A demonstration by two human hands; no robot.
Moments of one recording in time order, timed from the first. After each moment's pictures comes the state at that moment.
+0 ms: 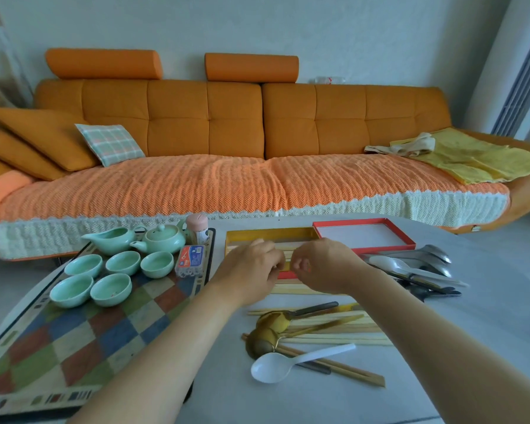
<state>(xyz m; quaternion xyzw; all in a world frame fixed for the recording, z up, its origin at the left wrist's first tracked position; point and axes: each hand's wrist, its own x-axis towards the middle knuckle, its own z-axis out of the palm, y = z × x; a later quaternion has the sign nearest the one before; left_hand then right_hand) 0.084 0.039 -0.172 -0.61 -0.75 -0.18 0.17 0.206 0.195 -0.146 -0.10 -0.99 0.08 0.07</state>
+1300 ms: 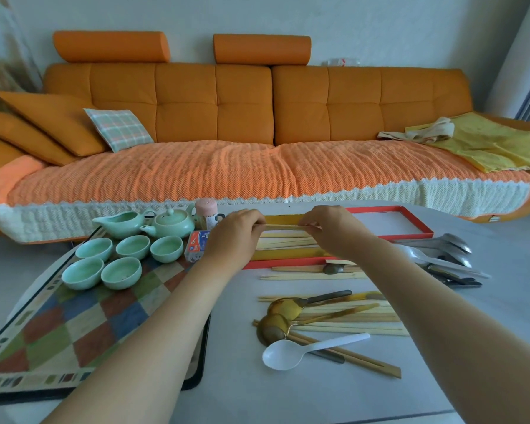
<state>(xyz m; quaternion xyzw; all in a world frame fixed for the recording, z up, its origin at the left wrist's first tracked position) 0.040 0.034 -0.174 -0.46 -0.81 -0.32 0.15 0.176 0.215 -0.141 -0.13 -0.97 0.12 0.16</state>
